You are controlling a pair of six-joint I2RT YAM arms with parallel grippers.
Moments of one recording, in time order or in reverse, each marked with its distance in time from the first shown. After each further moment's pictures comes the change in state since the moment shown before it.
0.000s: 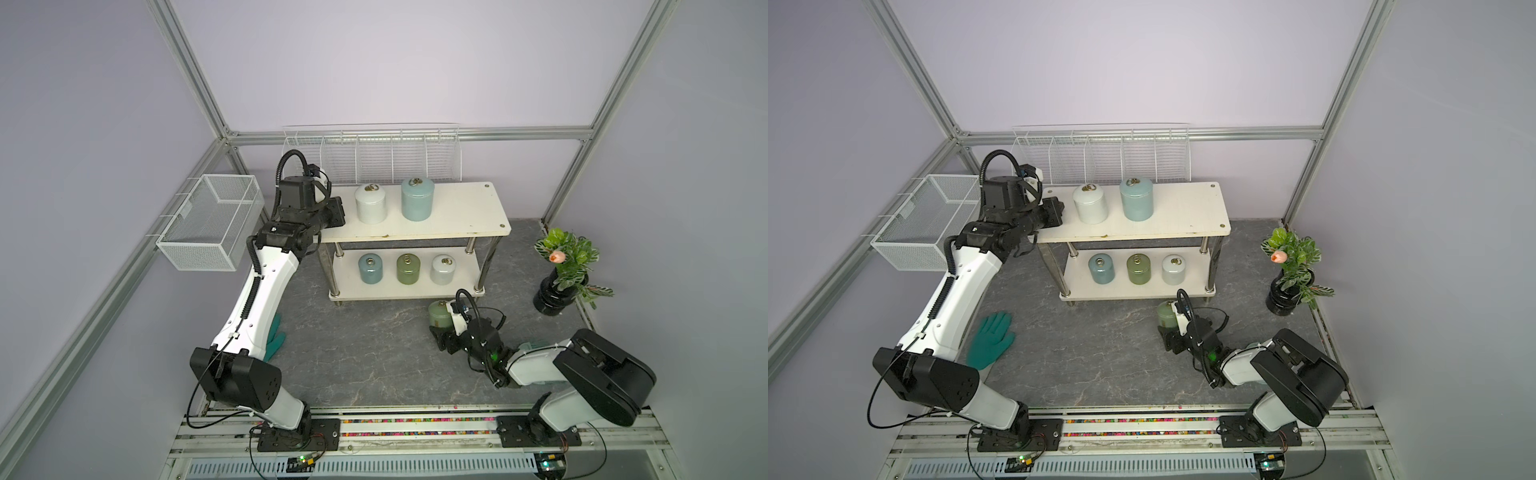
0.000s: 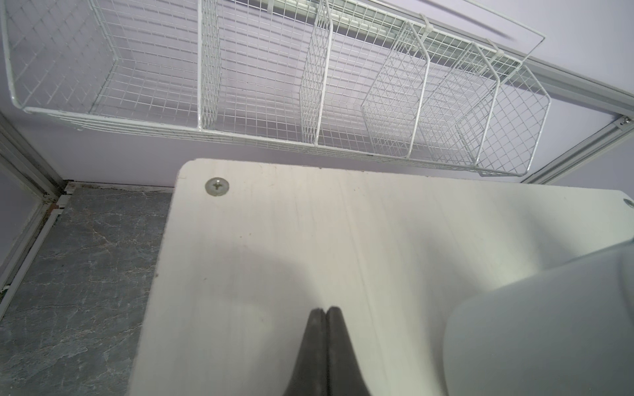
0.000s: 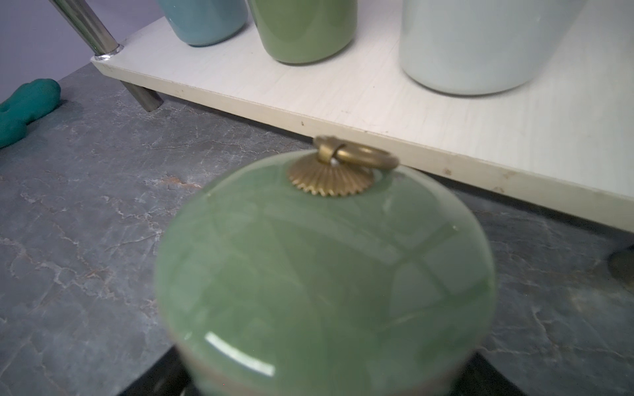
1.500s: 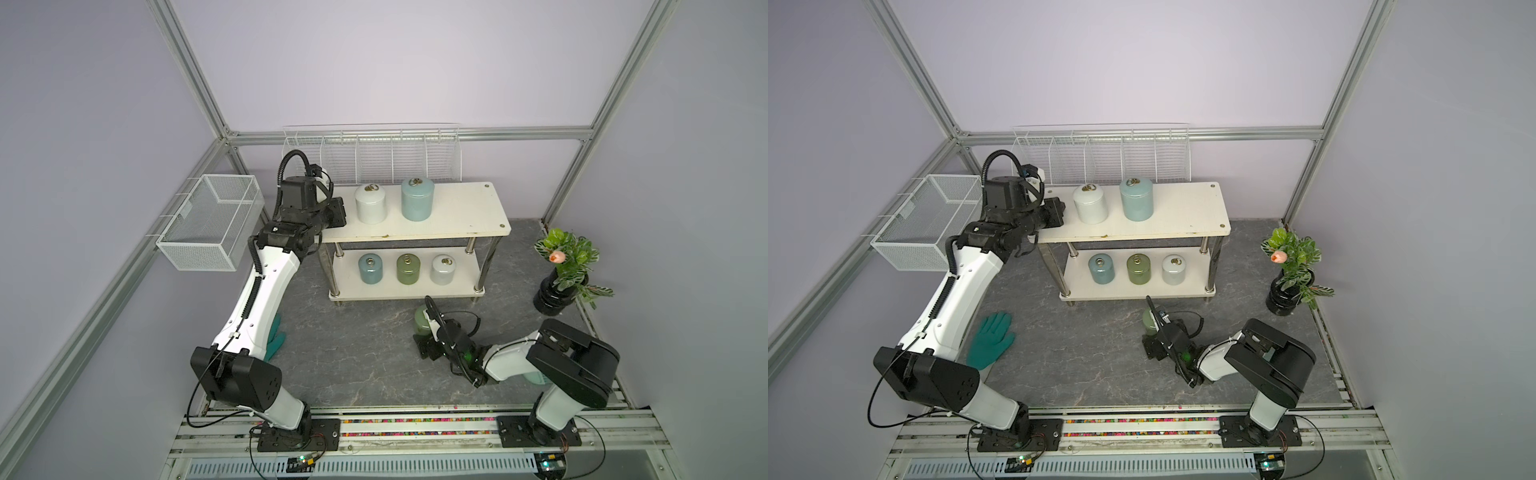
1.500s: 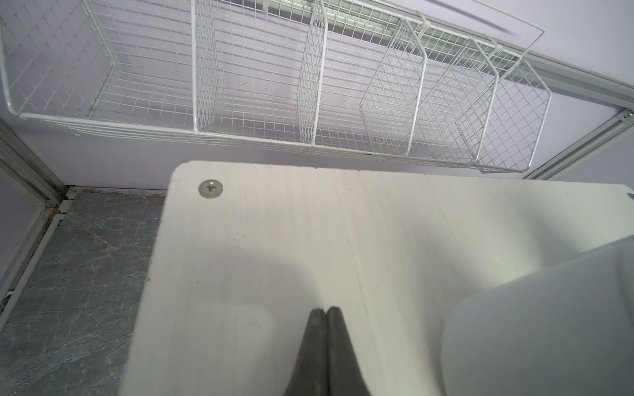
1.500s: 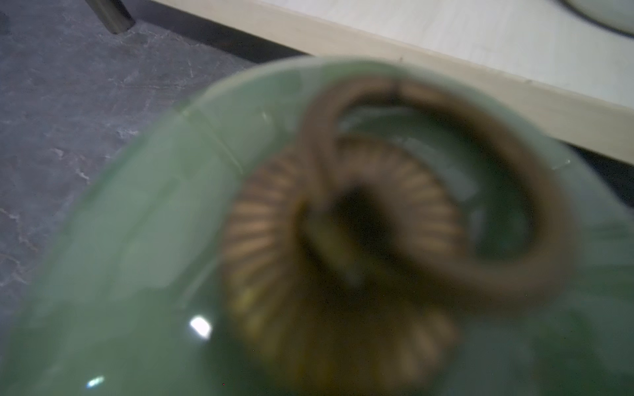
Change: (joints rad) left arm -0.006 0.004 0.000 0.004 -0.008 0.018; right arm 0.195 0.178 0.180 -0.182 0.196 0.021
